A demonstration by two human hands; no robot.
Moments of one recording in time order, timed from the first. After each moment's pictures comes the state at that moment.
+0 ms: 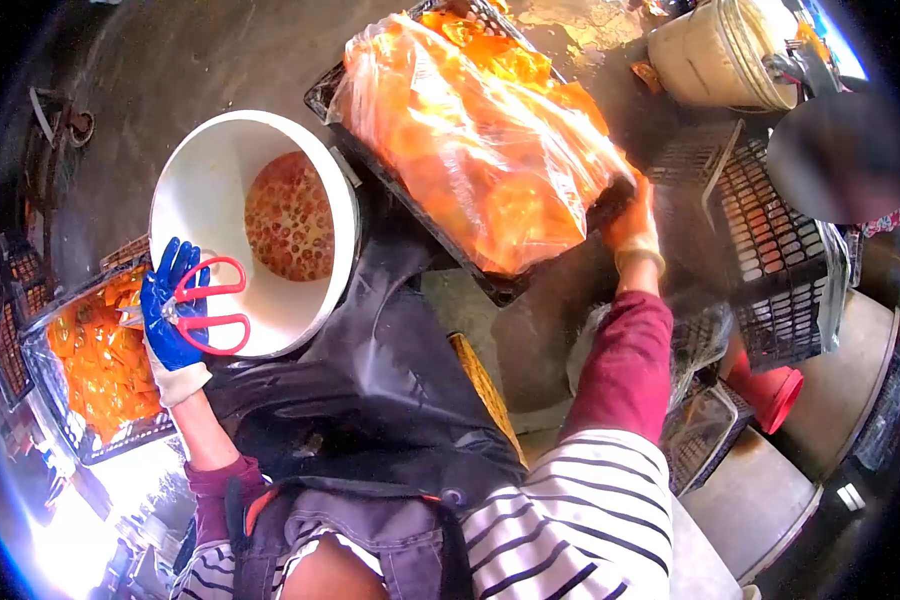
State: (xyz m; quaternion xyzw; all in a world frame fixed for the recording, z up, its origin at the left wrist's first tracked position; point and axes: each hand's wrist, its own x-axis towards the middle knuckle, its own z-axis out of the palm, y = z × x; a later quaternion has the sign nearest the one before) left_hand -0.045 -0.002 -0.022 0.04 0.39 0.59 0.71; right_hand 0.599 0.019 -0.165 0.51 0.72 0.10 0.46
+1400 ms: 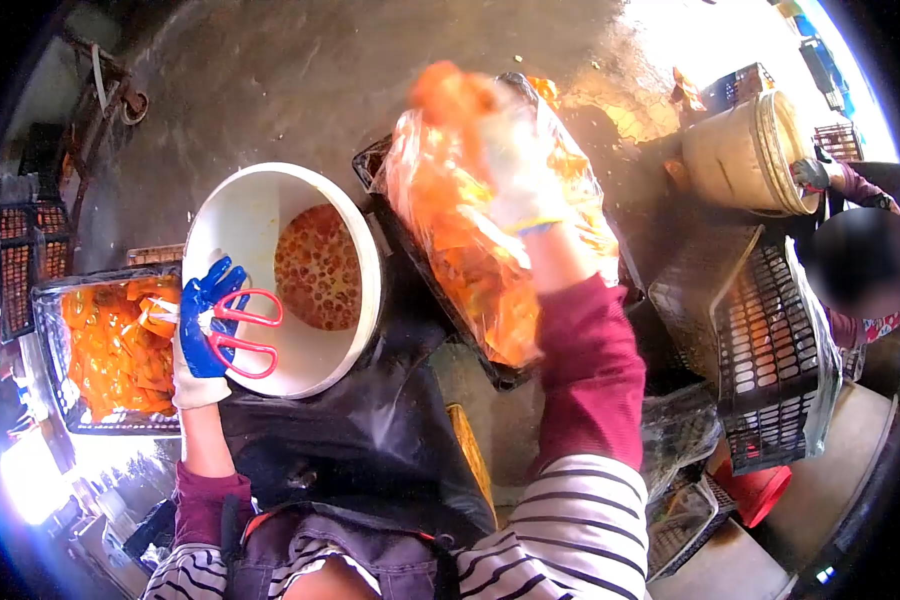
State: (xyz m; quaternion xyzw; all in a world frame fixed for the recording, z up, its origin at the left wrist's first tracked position) left_hand -0.010 0.011 -0.014 0.17 0.52 0.57 0.62; right_hand 0.332 0.215 -0.022 0.46 0.46 -0.59 -0.47
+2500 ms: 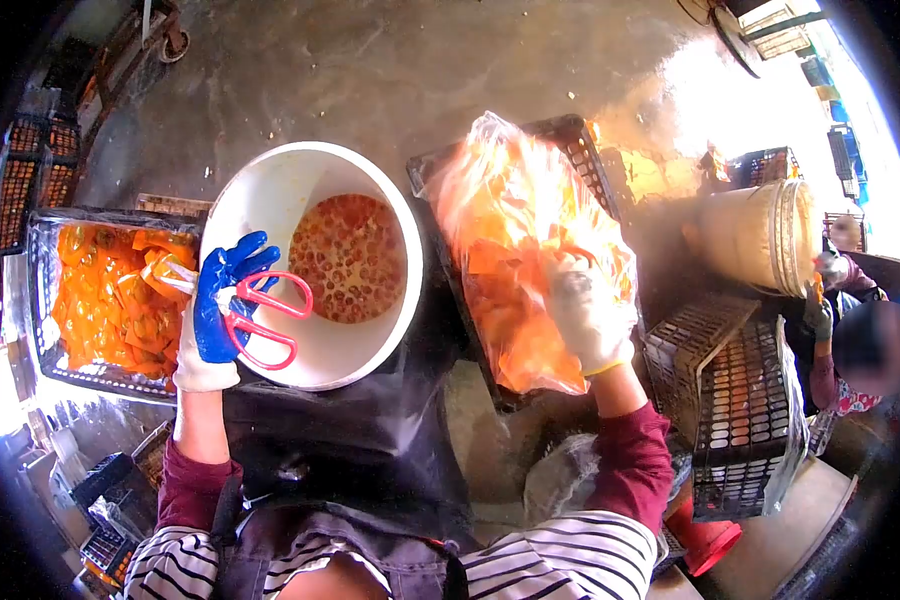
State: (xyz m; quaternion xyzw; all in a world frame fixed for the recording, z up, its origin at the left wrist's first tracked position) left_hand -0.004 0.014 0.001 0.17 0.51 0.58 0.60; right_hand 0.403 0.130 -0.049 0.46 0.88 -0.11 -0.05
